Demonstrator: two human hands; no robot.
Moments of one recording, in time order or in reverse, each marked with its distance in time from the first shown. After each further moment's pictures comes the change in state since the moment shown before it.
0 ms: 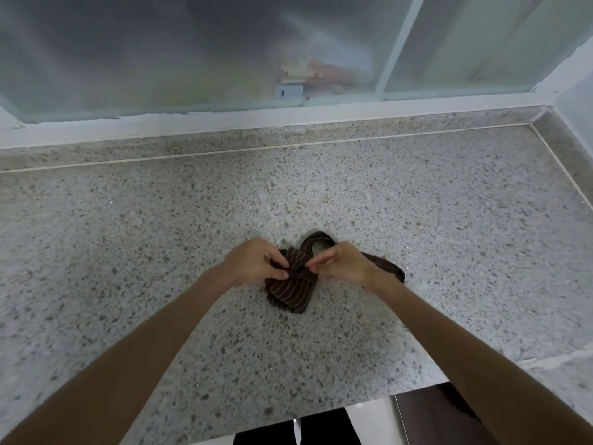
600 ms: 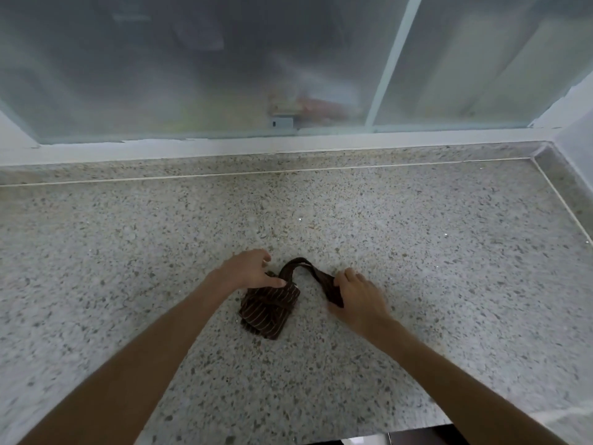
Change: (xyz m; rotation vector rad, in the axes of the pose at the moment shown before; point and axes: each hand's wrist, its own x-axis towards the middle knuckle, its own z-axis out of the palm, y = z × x) left_hand 0.035 0.035 0.005 0.196 -0.067 -0.267; right_hand -0.017 0.056 -0.037 -0.911 0.237 -0.168
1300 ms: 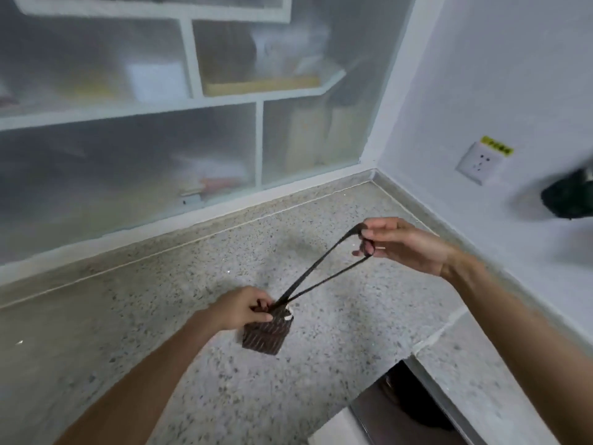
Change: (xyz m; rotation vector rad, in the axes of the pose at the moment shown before) left_hand -0.051 0.074 -0.004 0.132 -0.047 0.638; right_hand -0.166 0.054 -0.220 1.433 0.071 -0.019
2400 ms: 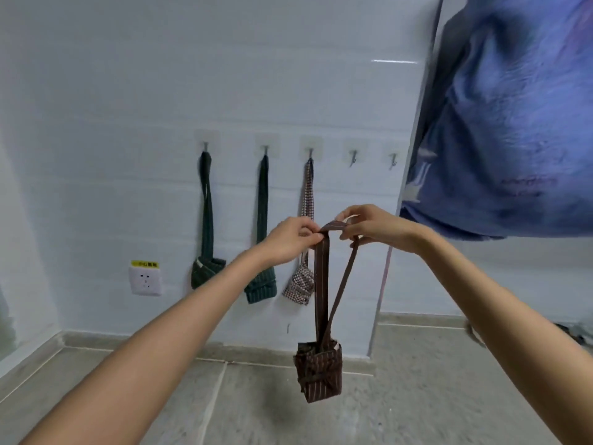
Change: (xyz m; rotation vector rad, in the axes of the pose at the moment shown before) left_hand 0.056 0.657 0.105 -0.084 -0.227 1.046; right_hand -0.466 -0.100 -0.162 -0.447 1.286 0.121
